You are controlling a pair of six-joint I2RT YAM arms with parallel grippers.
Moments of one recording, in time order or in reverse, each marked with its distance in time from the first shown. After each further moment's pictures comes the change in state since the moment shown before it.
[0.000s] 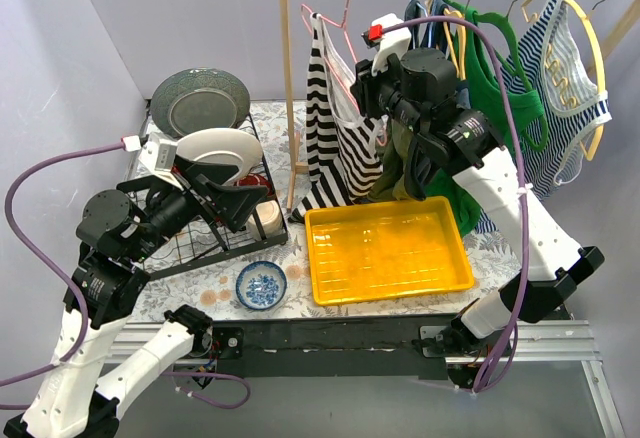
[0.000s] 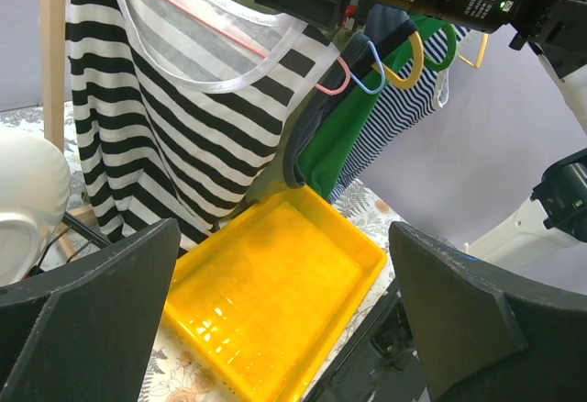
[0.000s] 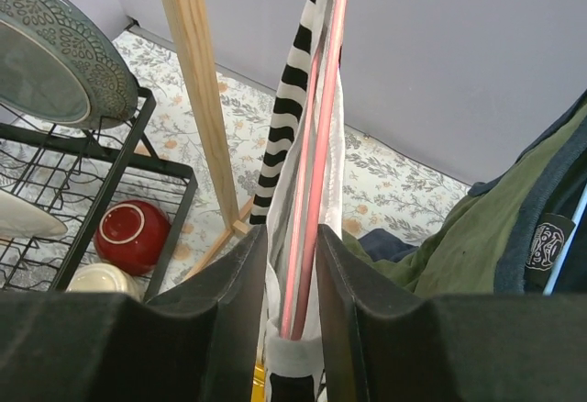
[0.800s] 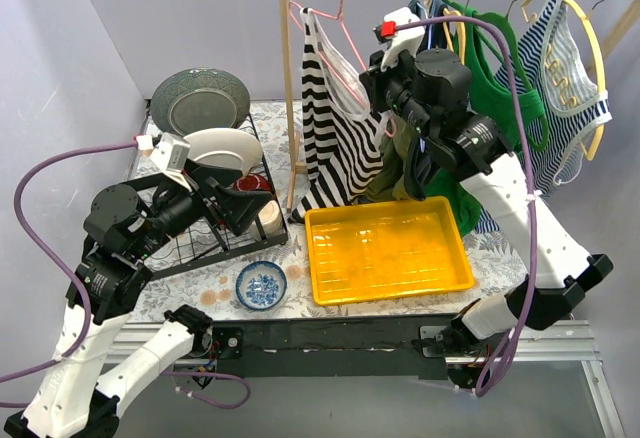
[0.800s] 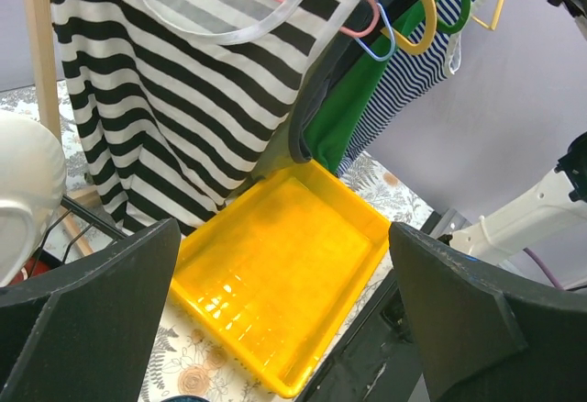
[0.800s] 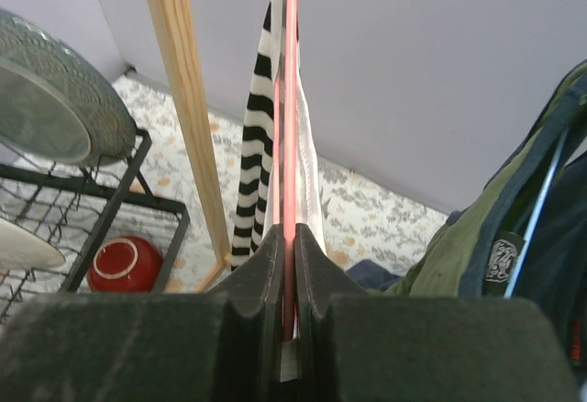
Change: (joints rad) left arm 0.000 0.016 0.002 -0.054 0.034 0.052; right arm -0.010 -0.041 -0.040 0.100 0.013 -0.024
